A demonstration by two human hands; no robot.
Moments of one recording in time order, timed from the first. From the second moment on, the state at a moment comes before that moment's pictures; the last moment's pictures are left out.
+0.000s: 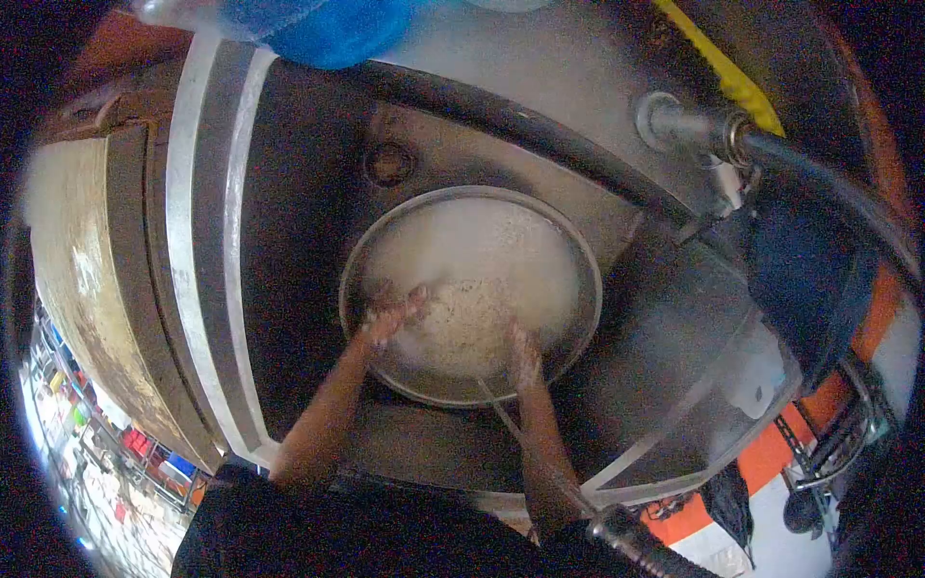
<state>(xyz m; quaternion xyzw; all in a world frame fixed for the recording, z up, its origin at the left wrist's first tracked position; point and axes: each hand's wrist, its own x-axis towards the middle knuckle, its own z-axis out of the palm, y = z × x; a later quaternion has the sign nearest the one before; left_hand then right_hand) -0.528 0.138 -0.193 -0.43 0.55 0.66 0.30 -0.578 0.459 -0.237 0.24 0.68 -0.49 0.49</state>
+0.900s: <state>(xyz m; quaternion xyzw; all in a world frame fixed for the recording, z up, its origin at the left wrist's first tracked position) -0.540 0.152 -0.098 -0.20 0.78 0.57 0.17 -0.617 0.397 -0.110 0.31 0.50 -0.71 0.38</state>
